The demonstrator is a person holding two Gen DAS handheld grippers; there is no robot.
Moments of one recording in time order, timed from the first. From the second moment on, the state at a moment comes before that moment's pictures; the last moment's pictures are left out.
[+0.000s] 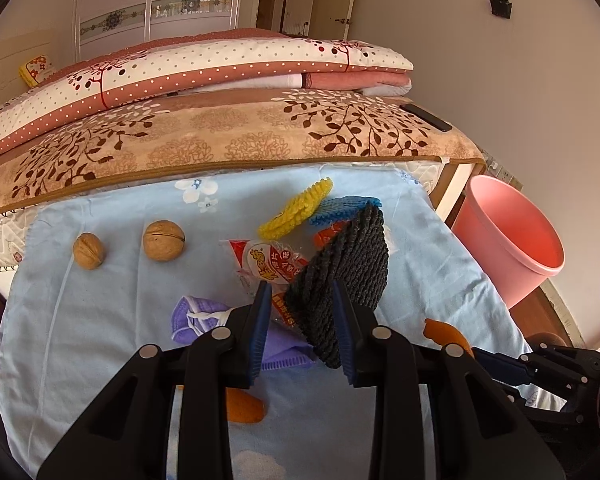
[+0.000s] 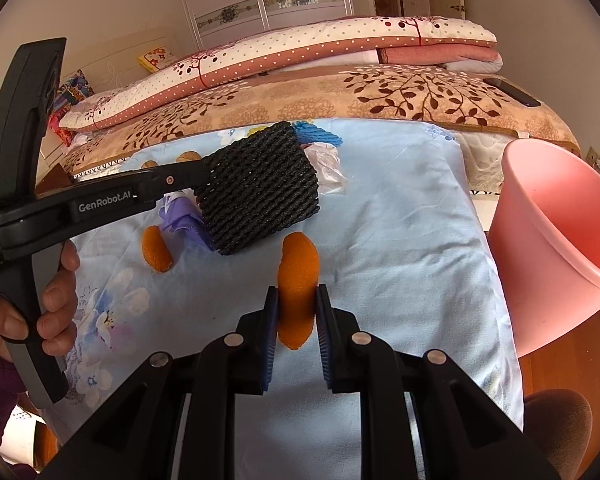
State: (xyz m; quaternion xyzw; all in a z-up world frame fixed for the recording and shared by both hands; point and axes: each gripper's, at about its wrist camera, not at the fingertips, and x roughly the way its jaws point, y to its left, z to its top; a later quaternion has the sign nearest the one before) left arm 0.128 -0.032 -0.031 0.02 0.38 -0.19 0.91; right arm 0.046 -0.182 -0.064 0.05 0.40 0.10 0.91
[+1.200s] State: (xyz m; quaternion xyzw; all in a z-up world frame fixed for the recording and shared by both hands) left arm 0.076 -0.079 0.019 -0.05 0.32 -0.26 0.91; right arm 0.025 -0.261 -0.029 0.12 0.34 0.03 0.93
